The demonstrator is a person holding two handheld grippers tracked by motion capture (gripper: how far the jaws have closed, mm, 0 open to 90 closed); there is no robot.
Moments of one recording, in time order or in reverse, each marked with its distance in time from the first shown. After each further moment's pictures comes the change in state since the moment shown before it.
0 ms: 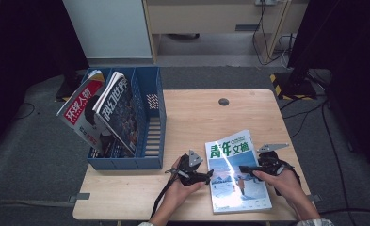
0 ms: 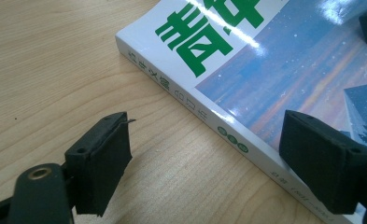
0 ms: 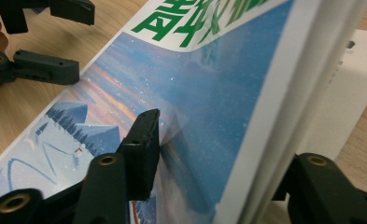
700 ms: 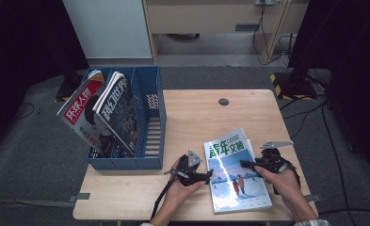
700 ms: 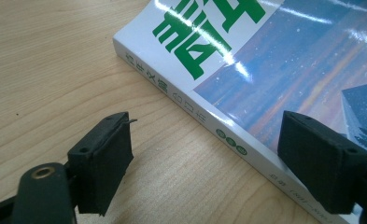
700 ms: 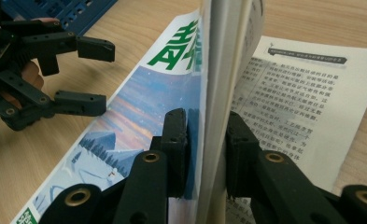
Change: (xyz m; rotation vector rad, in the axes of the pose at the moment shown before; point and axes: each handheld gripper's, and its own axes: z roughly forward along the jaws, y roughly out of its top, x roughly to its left) left arm 0.001 0.000 -0.001 -0.032 0.020 0.004; right arm 0.006 0.009 -0.011 -0.077 0.037 0.065
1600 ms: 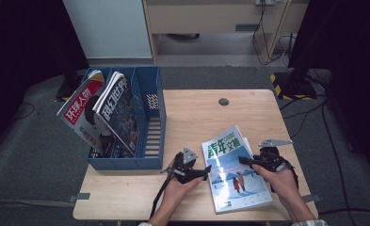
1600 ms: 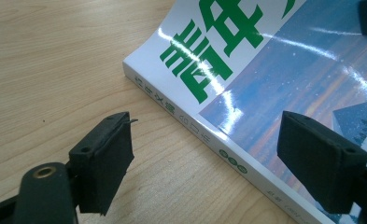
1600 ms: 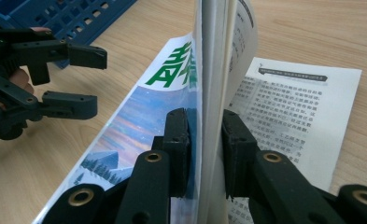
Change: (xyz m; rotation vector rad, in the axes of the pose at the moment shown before) left arm 0.007 0.007 -0.013 -0.034 -0.020 -0.100; right arm 0.012 0.010 -0.002 -0.050 -0.041 -0.018
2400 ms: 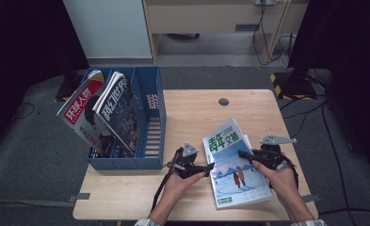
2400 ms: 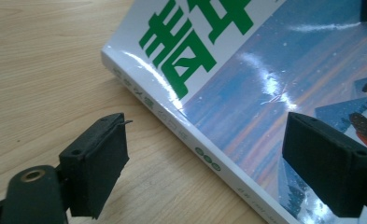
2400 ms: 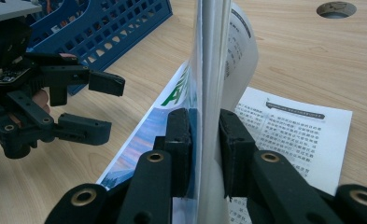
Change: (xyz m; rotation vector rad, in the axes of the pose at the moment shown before) left arm 0.003 0.016 0.004 0.010 -0.092 -0.039; right arm 0.015 0.016 -0.012 -0.105 -0.028 -0.064
